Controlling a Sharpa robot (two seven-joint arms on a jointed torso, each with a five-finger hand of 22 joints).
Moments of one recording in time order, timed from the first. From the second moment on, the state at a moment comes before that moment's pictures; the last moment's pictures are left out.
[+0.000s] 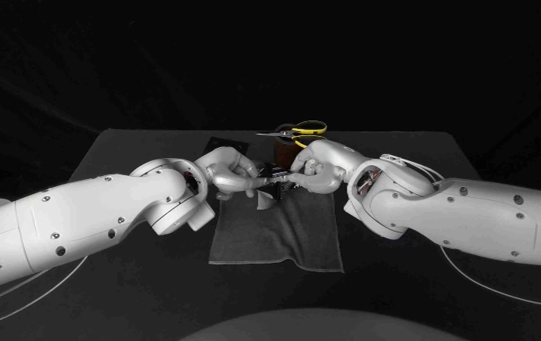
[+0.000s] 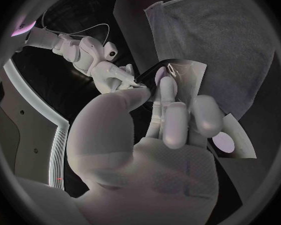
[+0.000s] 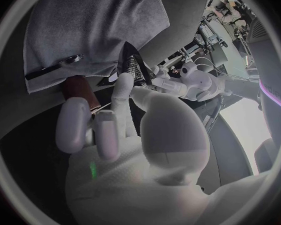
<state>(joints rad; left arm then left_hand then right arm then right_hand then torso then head) 1.19 -0.81 -0.12 1.64 -0.80 -0.26 -0.20 1.15 -0.22 0.91 0.04 0.17 0.94 0.08 0.67 0.32 1.16 0.01 0.72 0.32 1.46 -0.06 1.35 1.20 0.10 1.31 0.05 1.34 1.14 1.18 -0.84 -0.17 1.72 -1.33 -0.48 -0.27 1.20 -0.08 0.64 0.08 0.05 1.09 0.05 0.35 0.40 1.46 -0.02 0.45 0.73 1.47 -0.08 1.49 1.31 0.08 1.41 0.03 1.26 1.29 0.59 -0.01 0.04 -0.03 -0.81</state>
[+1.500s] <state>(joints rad) 1.19 -0.83 -0.12 1.61 -0.87 -0.24 -0.24 1.15 -0.22 0.91 0.04 0.18 0.94 0.09 0.70 0.31 1.17 0.01 0.73 0.32 1.46 -0.05 1.35 1.20 0.10 1.32 0.04 1.35 1.15 1.18 -0.87 -0.17 1.69 -1.34 -0.48 -0.33 1.17 -0.10 0.65 0.06 0.05 1.06 0.06 0.36 0.42 1.44 -0.01 0.40 0.70 1.46 -0.08 1.41 1.31 0.09 1.35 0.03 1.13 1.17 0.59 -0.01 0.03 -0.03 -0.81</state>
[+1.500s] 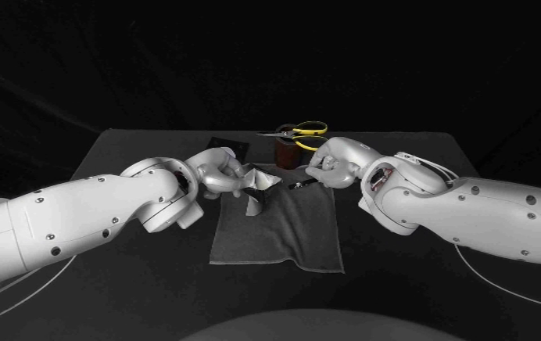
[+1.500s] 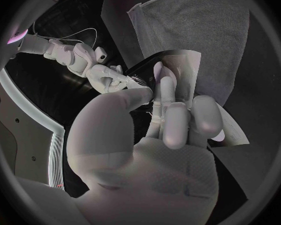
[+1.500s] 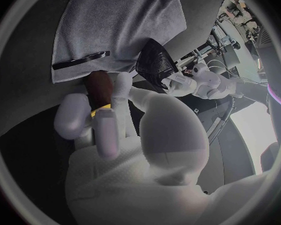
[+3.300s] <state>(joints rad) 1.19 -0.76 -0.13 1.61 -0.75 -0.28 -0.27 1.14 -0.23 0.92 0.04 0.19 0.94 0.08 0.71 0.31 1.17 0.01 0.73 0.31 1.46 -0.05 1.35 1.19 0.10 1.31 0.05 1.34 1.12 1.18 -0.77 -0.17 1.74 -1.55 -0.41 -0.31 1.23 -0.09 0.58 -0.02 0.09 1.03 0.11 0.24 0.36 1.46 0.02 1.29 1.31 1.47 -0.05 1.53 1.31 0.09 1.43 0.06 1.26 1.31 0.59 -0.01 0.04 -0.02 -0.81</state>
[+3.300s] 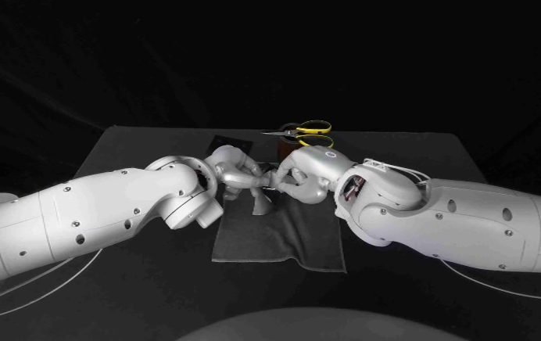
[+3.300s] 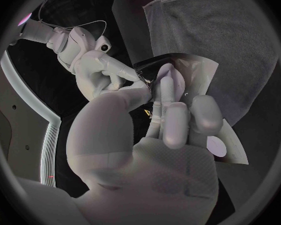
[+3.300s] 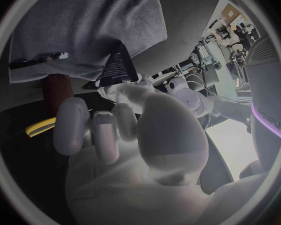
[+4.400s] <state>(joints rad) 1.19 -0.75 -0.13 1.62 -0.74 -0.30 -0.28 1.14 -0.24 0.92 0.04 0.19 0.94 0.08 0.70 0.31 1.17 0.01 0.73 0.31 1.46 -0.05 1.35 1.19 0.10 1.31 0.05 1.34 1.12 1.18 -0.73 -0.17 1.73 -1.67 -0.32 -0.47 1.14 -0.20 0.44 0.09 0.05 0.99 0.13 0.19 0.32 1.45 0.04 1.31 1.31 1.47 -0.03 1.54 1.31 0.09 1.43 0.07 1.26 1.31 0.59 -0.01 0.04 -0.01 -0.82</state>
